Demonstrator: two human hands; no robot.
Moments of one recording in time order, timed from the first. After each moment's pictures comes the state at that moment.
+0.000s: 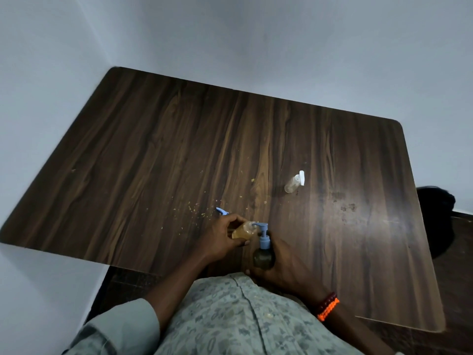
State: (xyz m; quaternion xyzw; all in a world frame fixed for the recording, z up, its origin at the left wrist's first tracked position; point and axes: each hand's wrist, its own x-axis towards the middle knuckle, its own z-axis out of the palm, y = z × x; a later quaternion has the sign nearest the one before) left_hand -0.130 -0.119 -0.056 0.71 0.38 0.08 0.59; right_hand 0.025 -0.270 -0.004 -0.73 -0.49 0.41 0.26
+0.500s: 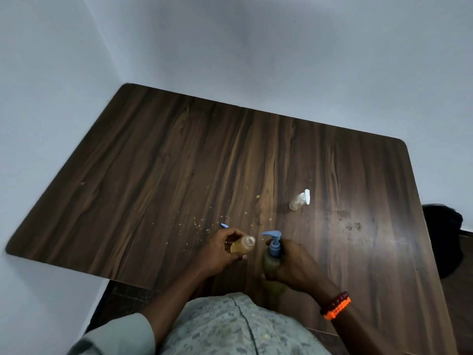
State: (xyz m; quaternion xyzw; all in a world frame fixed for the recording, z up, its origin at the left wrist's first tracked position) left_hand -0.141 -0.107 -0.047 0.71 0.37 0.10 0.60; right_hand 0.058 -0.241 0.017 -0.76 -0.49 0.40 0.18
